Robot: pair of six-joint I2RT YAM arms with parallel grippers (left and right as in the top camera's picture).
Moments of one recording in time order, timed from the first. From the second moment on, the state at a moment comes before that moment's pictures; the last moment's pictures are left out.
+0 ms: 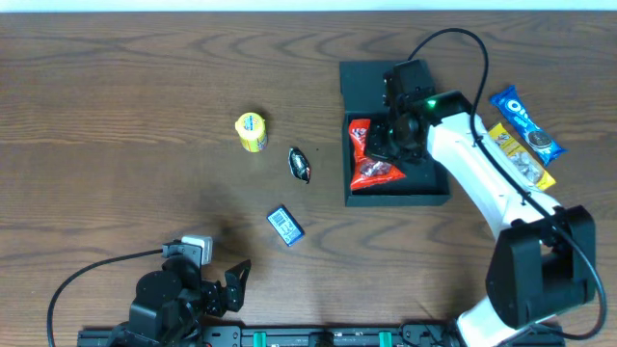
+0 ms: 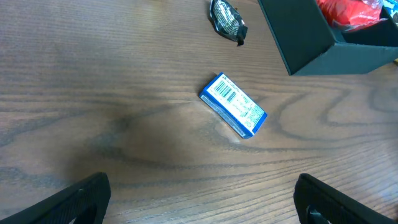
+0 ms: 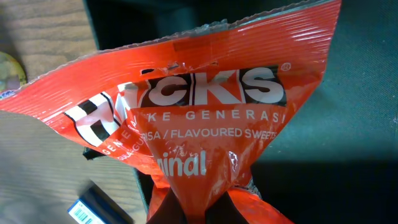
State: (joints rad) left arm -0.35 0.01 0.34 -0.99 0.17 -0.33; right arm 0.32 1.76 1.34 -0.90 -0.15 0.55
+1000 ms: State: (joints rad) left arm -0.35 0.01 0.34 -0.99 0.17 -0.33; right arm 0.38 1.78 1.36 -0.90 -0.08 0.51
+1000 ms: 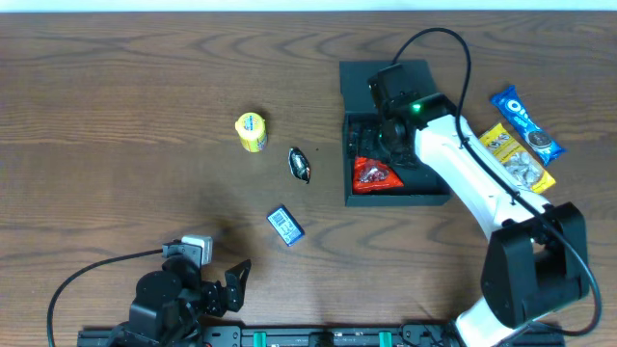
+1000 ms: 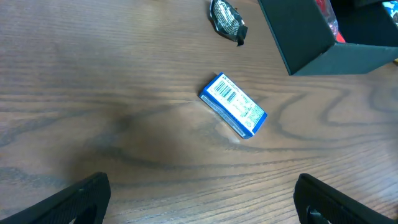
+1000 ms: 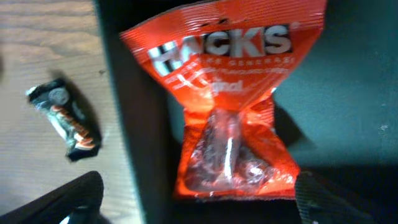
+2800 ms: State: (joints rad) left arm -0.35 0.01 0.34 -0.99 0.17 -0.33; right arm -0.44 2.05 1.49 -1.01 -0.07 -0.63
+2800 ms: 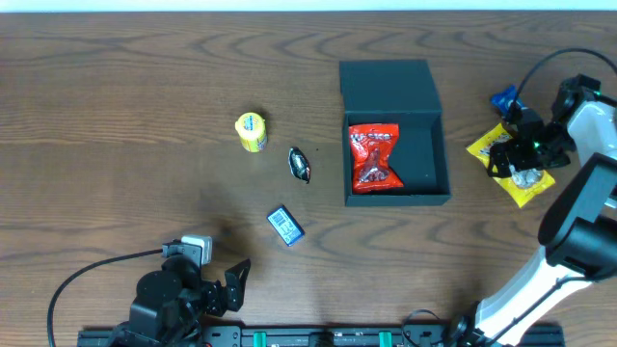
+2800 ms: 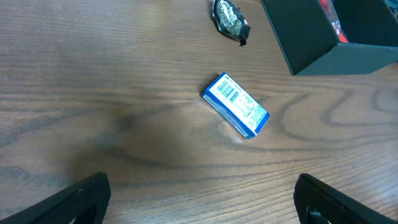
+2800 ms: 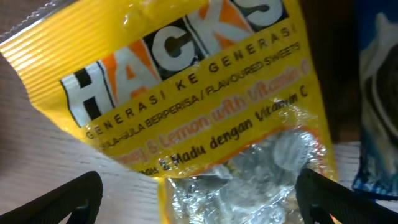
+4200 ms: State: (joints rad) left arm -0.35 0.01 0.34 -0.99 0.15 -0.33; right arm -0.44 2.05 1.49 -1.00 -0.06 -0.56
